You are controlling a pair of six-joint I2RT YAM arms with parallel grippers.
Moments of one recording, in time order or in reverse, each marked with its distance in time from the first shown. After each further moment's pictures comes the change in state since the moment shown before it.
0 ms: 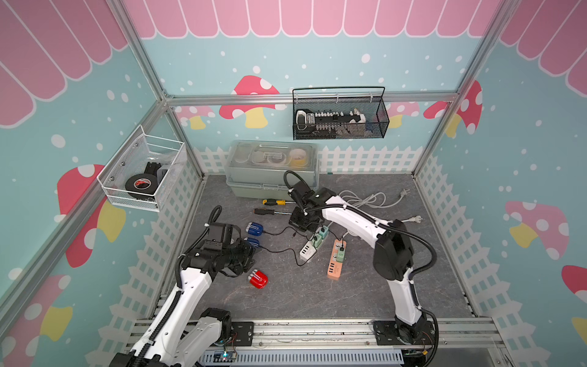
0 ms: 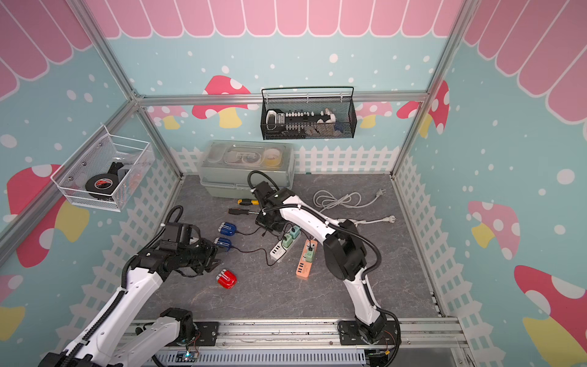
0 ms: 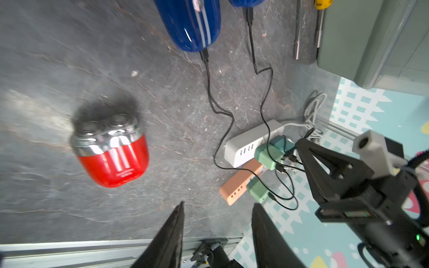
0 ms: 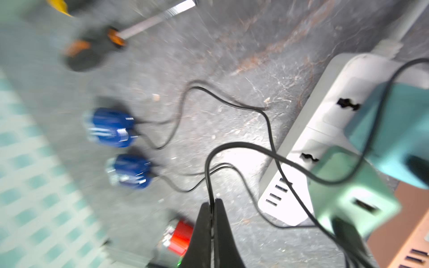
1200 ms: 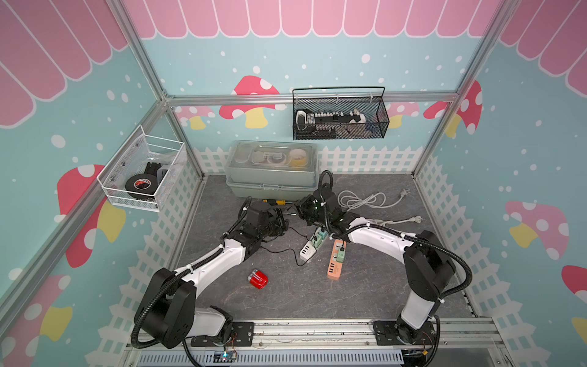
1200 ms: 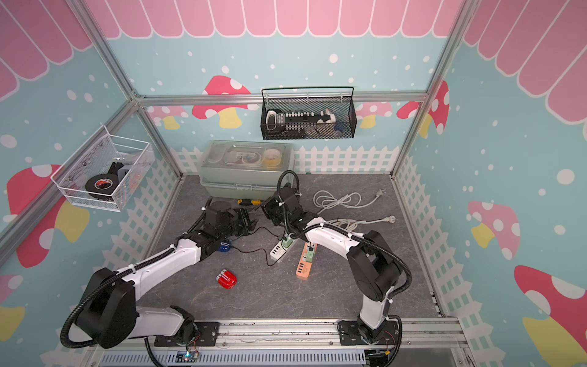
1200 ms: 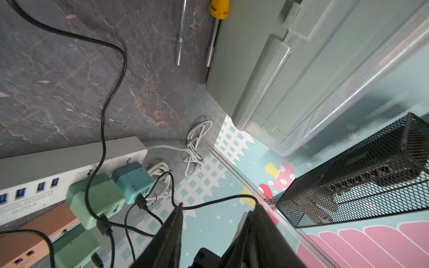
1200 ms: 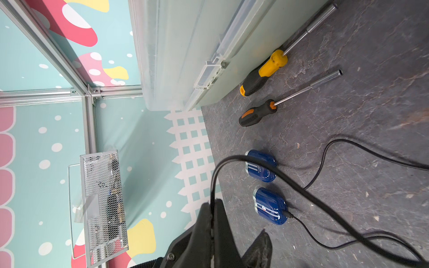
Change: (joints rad) left arm -0.282 0.436 0.091 0.819 -0.333 -0.731; right arm -0.027 -0.259 -0.570 1.029 0.022 0.317
